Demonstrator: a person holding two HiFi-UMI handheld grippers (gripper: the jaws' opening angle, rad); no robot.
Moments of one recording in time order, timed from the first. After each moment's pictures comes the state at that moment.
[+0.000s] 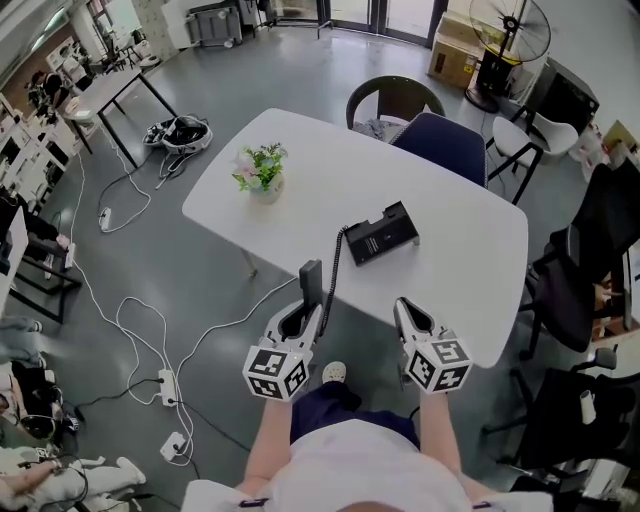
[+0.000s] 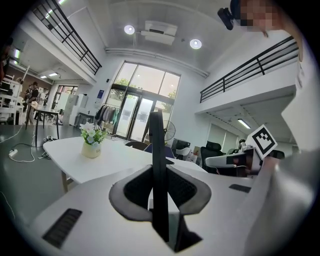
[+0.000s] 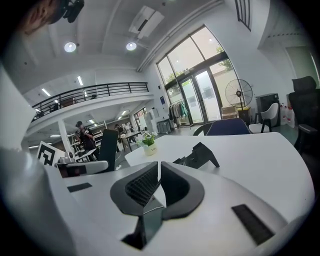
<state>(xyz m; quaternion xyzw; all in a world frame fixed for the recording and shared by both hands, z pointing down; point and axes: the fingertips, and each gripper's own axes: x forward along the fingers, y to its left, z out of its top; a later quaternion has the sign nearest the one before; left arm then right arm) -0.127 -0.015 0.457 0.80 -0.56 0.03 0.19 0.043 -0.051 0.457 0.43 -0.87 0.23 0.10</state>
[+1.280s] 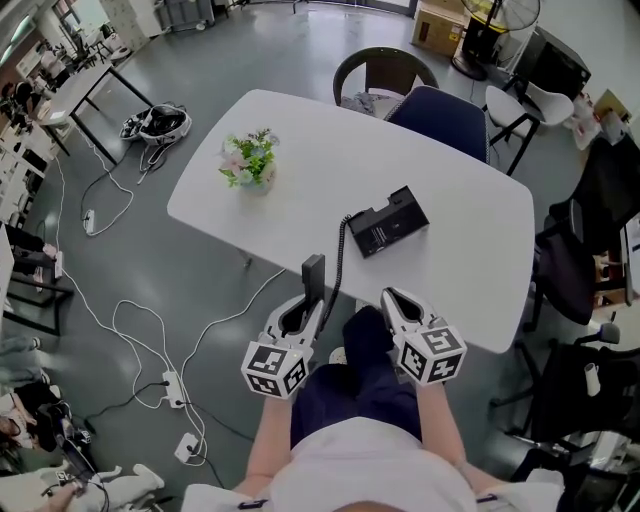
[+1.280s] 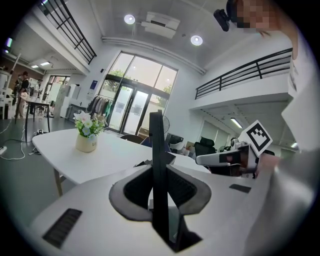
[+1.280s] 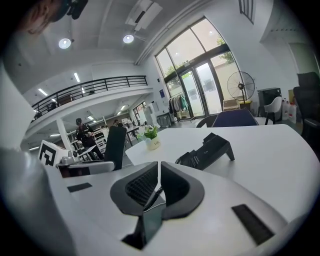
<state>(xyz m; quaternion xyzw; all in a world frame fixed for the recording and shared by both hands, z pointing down) -0.151 -0.038 0.483 0.83 -0.51 0.05 0.22 -0.014 -0.066 0.481 0.42 -0.86 0.26 0.13</state>
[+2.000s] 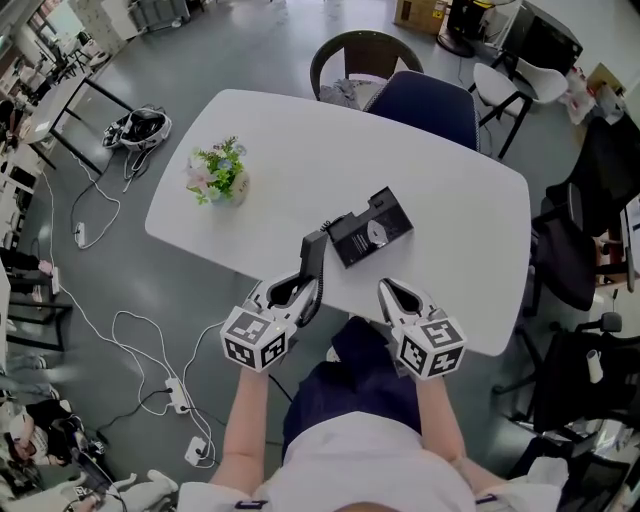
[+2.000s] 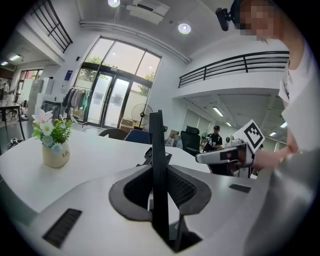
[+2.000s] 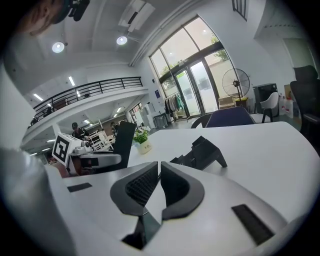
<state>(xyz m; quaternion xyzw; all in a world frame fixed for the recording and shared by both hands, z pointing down) -0.120 -0.121 0.484 0.88 -0.40 0.11 0.21 0.017 -0.114 0.488 0.43 -0.85 0.27 0.12</state>
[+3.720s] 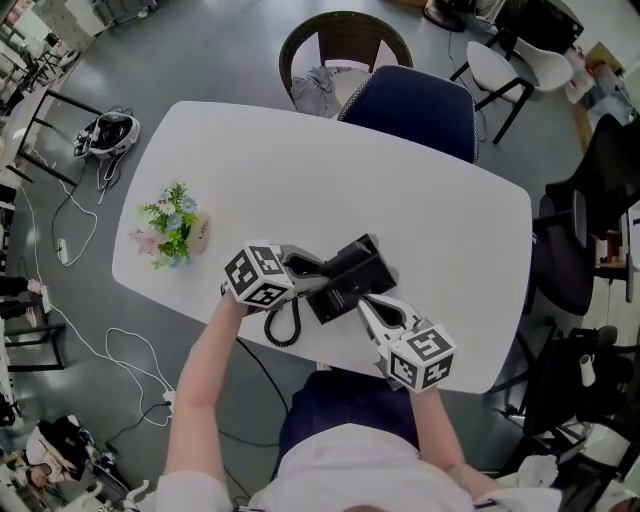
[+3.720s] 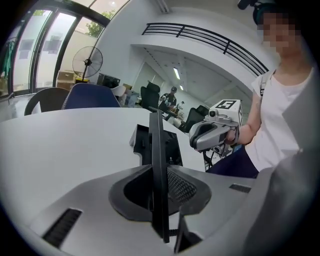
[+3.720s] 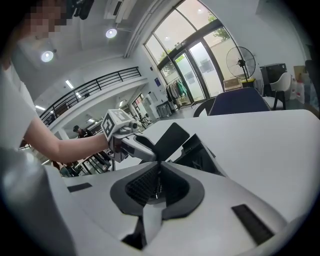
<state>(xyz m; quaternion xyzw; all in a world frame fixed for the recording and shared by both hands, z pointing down) -0.033 -0.256 0.568 0.91 -0.02 0.32 0.26 0.022 -0.211 0.529 0.37 -0.85 0.34 0.15</state>
